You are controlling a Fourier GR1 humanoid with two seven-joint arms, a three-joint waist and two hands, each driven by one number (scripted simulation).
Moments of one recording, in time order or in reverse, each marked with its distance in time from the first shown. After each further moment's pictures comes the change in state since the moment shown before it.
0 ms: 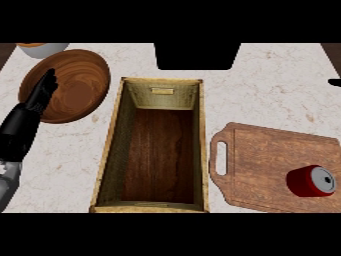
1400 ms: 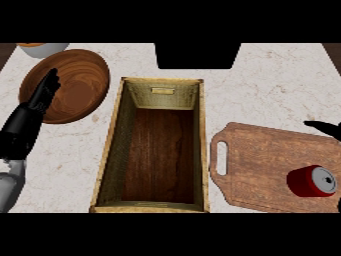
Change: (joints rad) left arm 0.008 -0.119 0.117 0.007 -0.122 -0.108 0.017; right arm 0.220 0.275 0.007 0.138 0.376 0.220 -0.098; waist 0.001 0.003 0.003
